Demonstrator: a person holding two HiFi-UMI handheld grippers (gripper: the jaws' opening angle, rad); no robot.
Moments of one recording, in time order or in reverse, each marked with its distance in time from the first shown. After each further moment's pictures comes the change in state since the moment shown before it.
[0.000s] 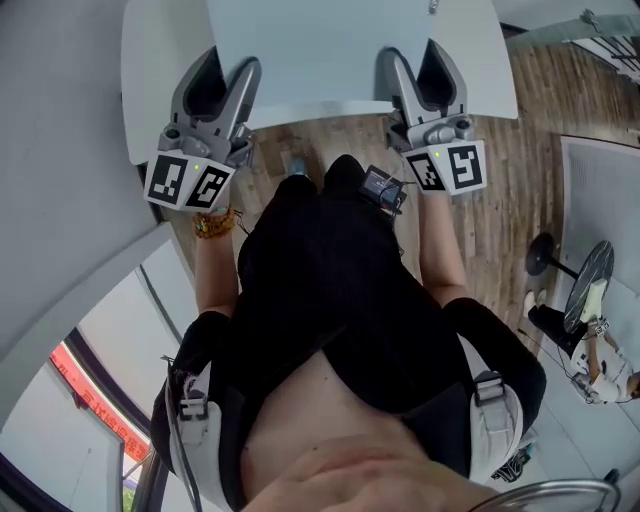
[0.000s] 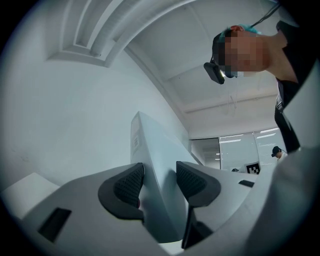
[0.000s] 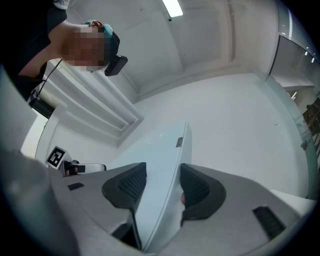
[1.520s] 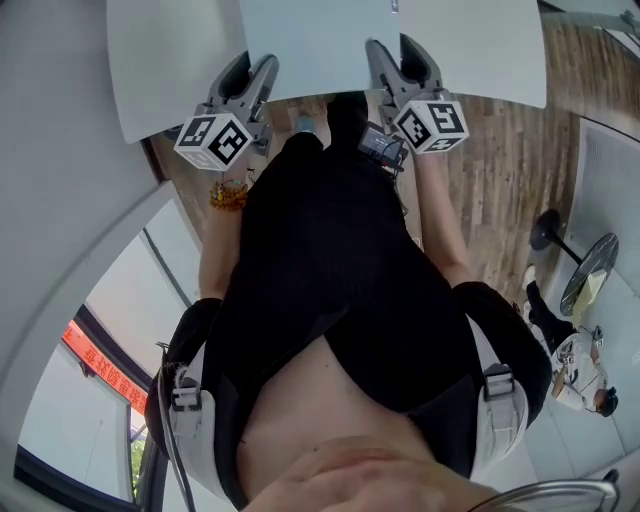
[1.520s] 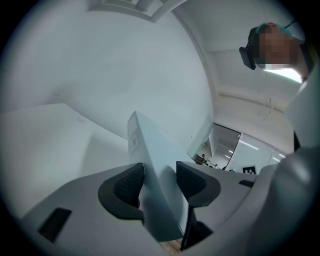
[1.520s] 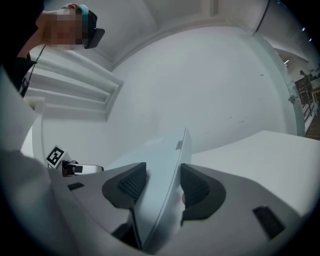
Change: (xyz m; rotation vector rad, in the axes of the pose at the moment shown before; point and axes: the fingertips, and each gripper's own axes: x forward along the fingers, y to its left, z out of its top) left arm -0.023 0.046 -0.190 -0.348 0.360 0.188; right arm -0.026 -0.047 -0.190 0.232 0.403 -0.062
